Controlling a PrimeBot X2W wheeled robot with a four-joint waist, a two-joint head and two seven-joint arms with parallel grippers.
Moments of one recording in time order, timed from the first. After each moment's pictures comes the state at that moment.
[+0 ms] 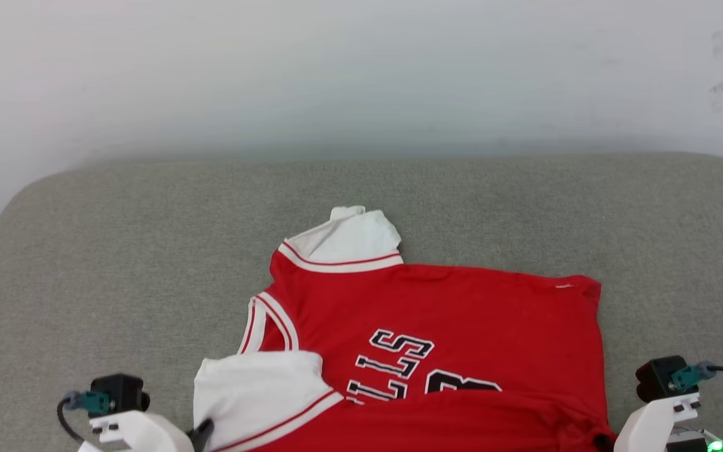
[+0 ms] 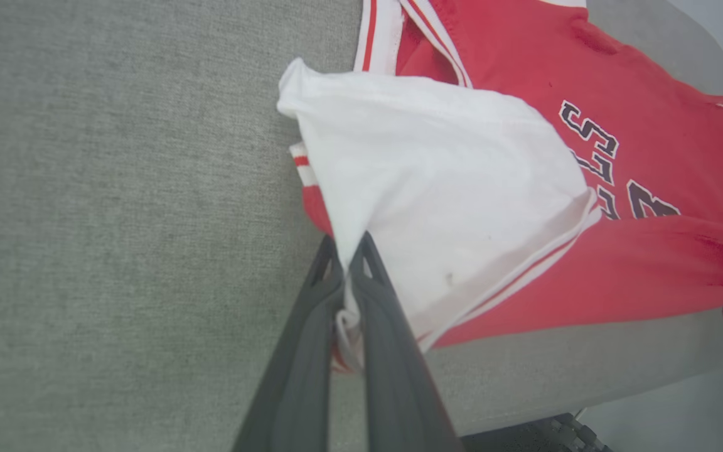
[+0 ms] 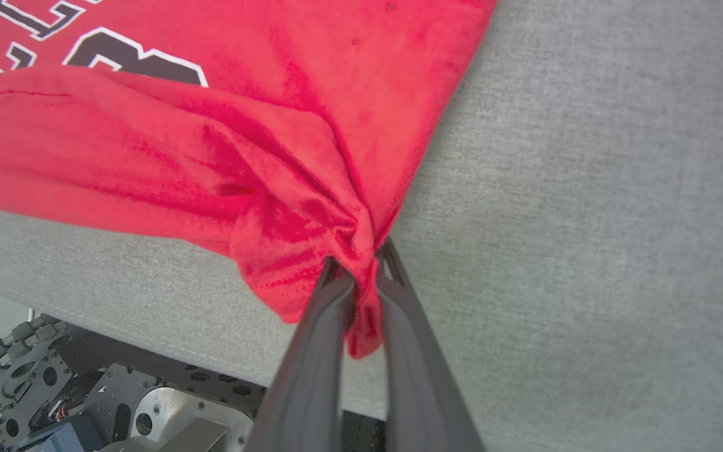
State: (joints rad) left arm 0.02 0.52 -0.38 0.05 -0.93 0.22 0.36; right arm 0.05 -0.27 0.06 0.08 0.39 0.13 0.74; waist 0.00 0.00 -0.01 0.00
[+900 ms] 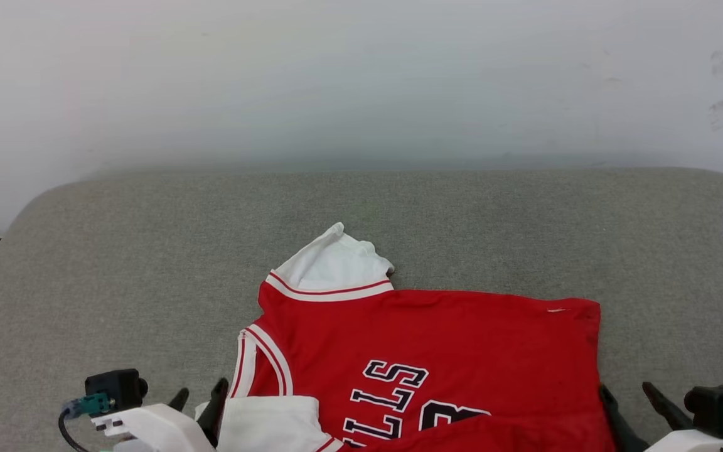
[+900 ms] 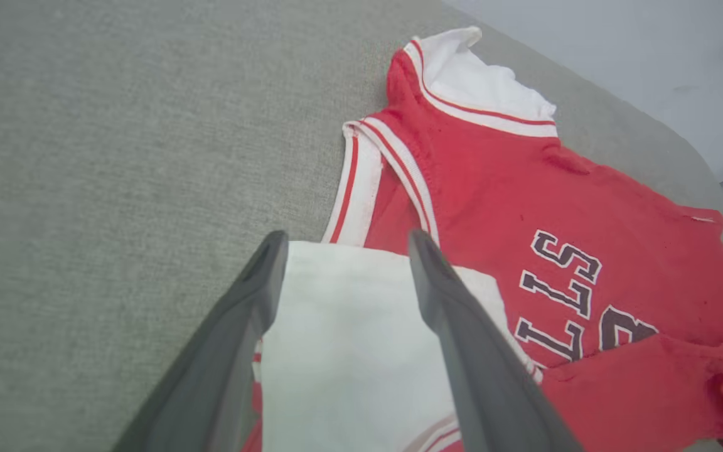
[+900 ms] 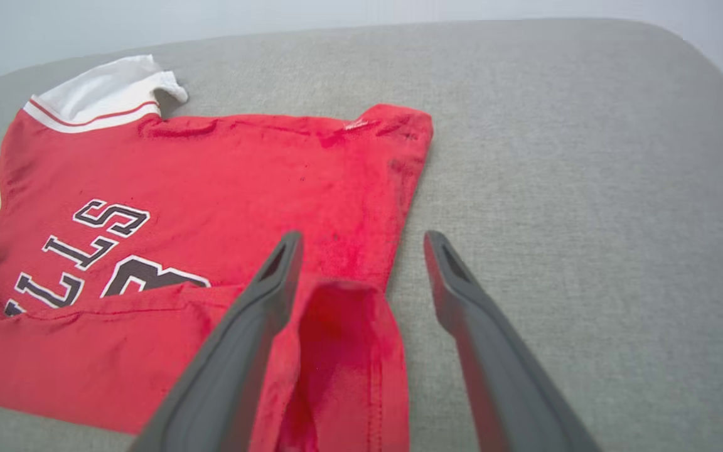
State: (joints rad) left arm 0.01 0.42 -0.36 0.14 -0.88 0.19 0.12; right arm 0.18 -0.16 -0.05 0.01 0.26 0.13 0.23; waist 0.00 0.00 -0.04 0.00
